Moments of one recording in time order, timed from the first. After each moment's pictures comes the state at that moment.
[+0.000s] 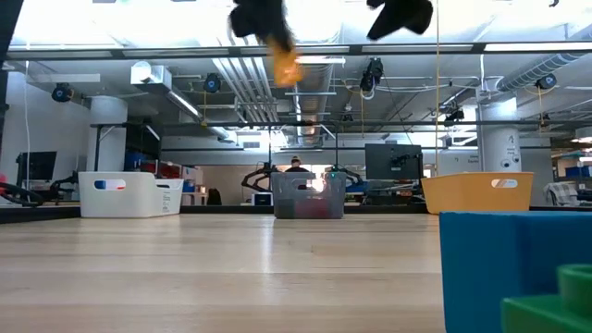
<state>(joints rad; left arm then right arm) -0.10 1.81 1.83 -1.09 -0.21 -0.30 0.20 1.44 1.39 -0.82 0.14 0.40</state>
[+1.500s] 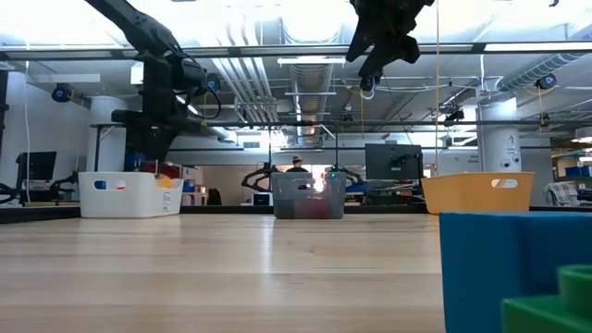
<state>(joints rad) 0.96 1.54 1.21 -1.03 -0.28 -0.33 -0.14 1.44 1.39 -0.80 0.13 0.40</state>
